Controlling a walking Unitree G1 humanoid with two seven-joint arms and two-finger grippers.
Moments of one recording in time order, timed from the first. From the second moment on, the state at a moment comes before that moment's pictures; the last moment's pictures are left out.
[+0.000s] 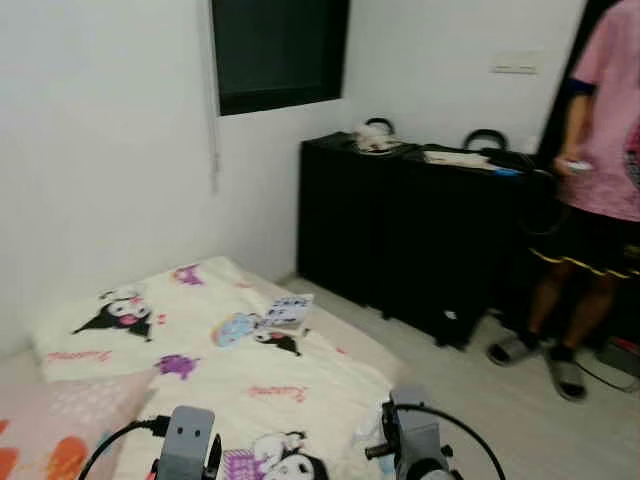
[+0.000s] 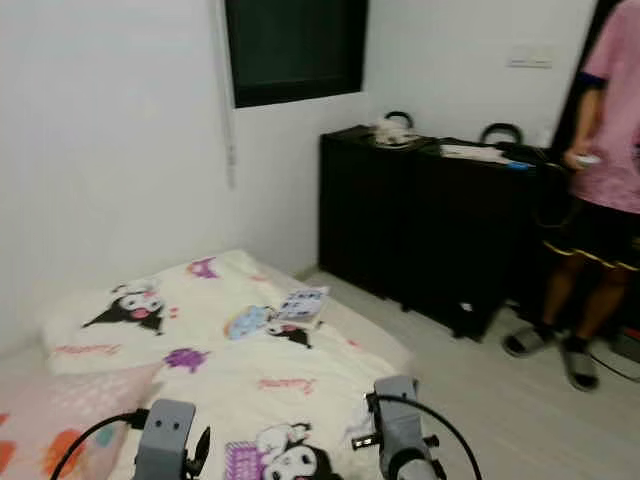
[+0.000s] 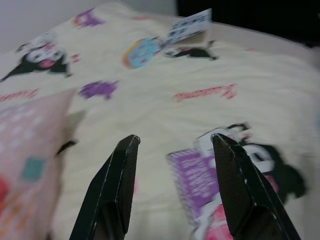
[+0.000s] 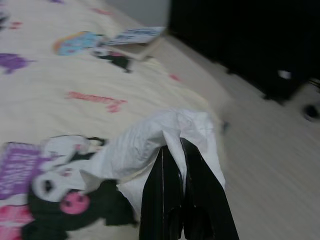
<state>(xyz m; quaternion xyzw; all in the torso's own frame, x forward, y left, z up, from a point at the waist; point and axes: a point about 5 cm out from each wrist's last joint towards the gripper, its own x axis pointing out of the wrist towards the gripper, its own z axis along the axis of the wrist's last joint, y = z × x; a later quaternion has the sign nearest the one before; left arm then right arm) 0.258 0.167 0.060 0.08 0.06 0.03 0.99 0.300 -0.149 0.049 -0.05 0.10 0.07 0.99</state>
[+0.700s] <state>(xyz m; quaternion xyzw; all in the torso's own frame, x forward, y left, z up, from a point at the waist) 0.261 0.170 0.060 0.06 0.06 0.04 1.00 0.295 -0.147 0.044 -0.05 0.11 0.06 0.99</state>
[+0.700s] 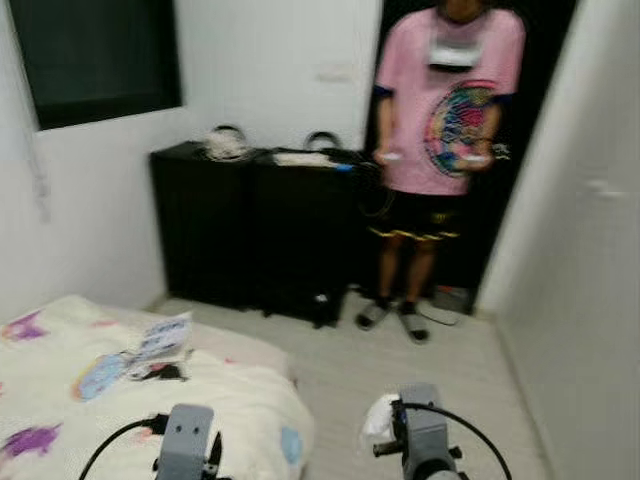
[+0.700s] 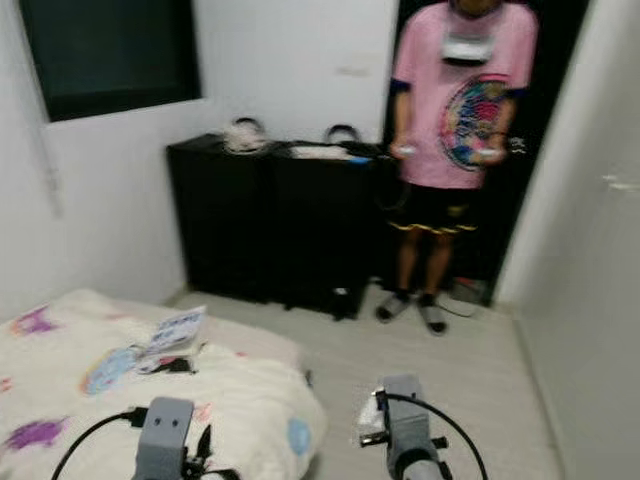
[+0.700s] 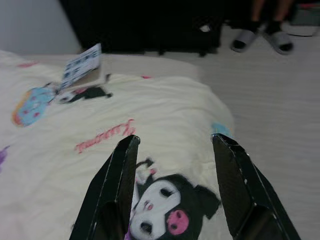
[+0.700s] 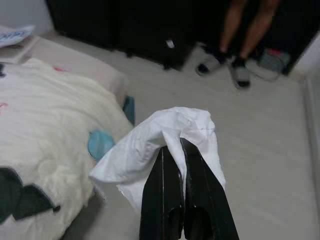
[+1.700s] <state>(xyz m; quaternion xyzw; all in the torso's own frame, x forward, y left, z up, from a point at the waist) 0.264 0.175 0.061 0.05 0.07 0.06 0.99 0.296 -0.150 0.044 -0.05 0.11 0.05 0.99</state>
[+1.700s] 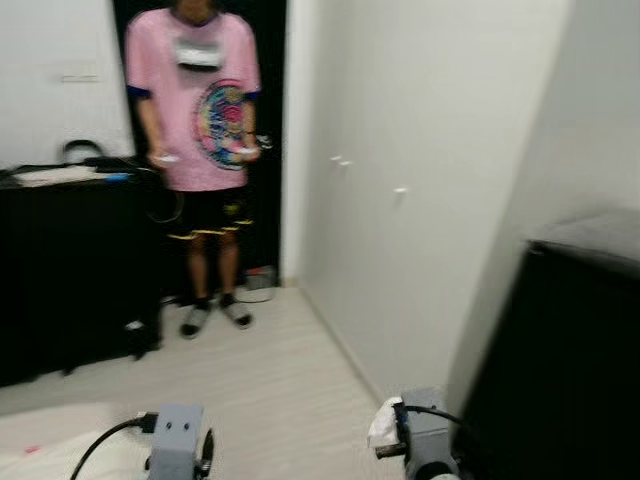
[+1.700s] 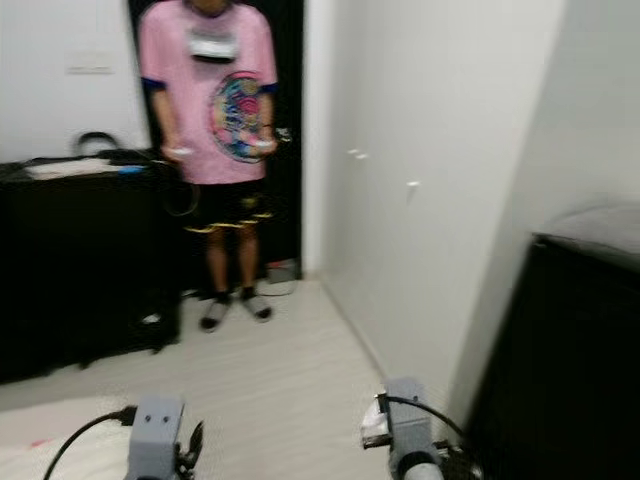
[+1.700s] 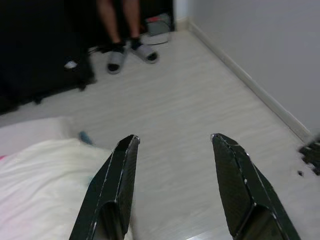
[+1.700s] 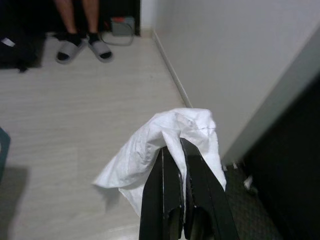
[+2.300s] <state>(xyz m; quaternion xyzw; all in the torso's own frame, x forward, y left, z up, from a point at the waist) 0.264 0.175 0.058 0.02 0.08 0.06 0.99 0.297 -0.151 0.044 -0.06 0.11 0.04 0.99</state>
